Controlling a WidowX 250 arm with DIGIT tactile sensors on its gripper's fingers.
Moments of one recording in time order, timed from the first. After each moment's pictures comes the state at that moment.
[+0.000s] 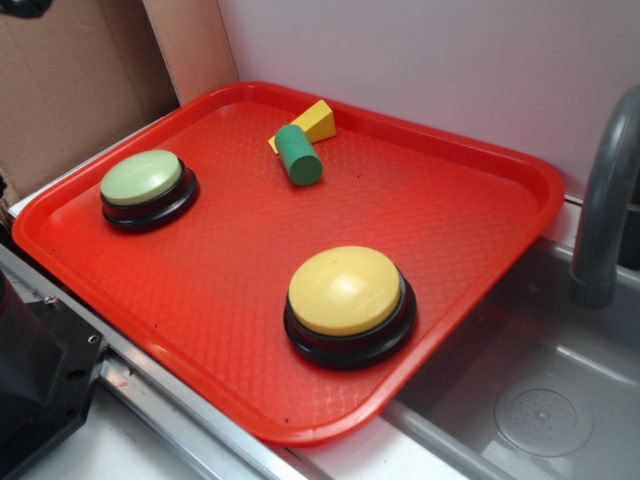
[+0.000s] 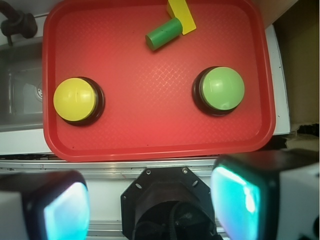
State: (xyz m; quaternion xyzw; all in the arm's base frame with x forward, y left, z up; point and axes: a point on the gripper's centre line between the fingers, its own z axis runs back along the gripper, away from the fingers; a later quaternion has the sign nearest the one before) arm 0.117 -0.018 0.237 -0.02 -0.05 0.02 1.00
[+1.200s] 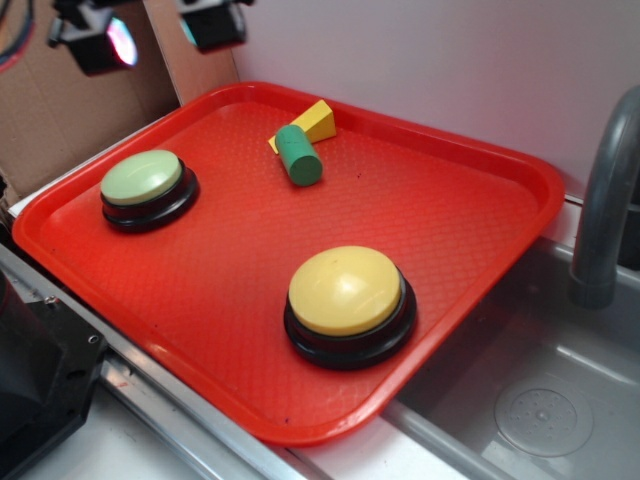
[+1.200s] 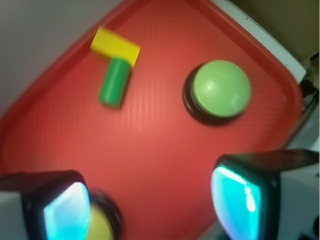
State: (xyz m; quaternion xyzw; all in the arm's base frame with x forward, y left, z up) arm 0.221 -0.006 0.148 -0.01 -0.09 0.42 0.90
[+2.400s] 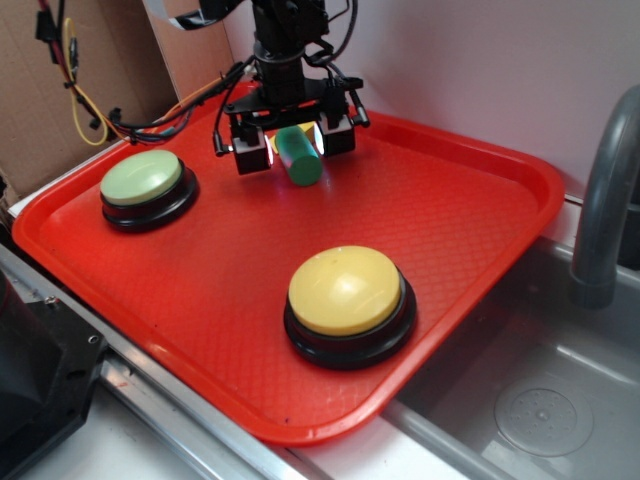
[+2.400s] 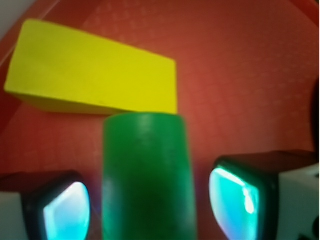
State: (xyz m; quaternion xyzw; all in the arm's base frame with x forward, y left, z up) arm 0.311 0.030 0.021 0.07 -0.08 0.50 0.86
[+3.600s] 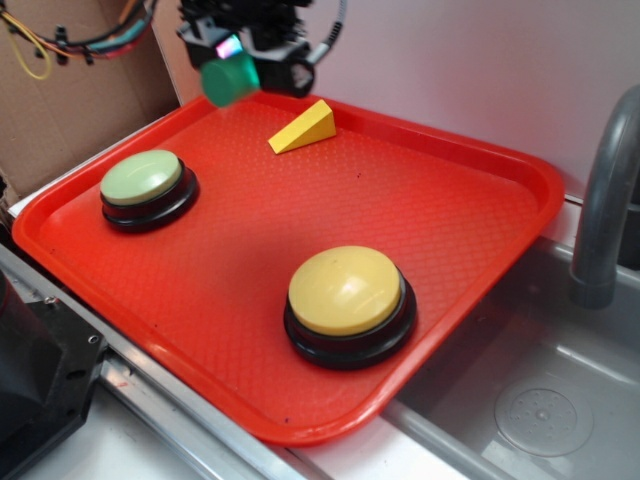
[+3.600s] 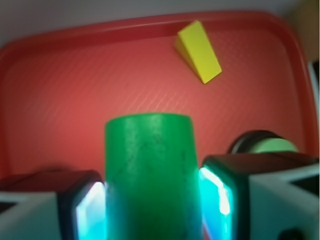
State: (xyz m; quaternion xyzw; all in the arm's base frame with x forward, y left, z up) arm 0.228 -0.040 0.158 0.02 -0.06 0.01 1.00
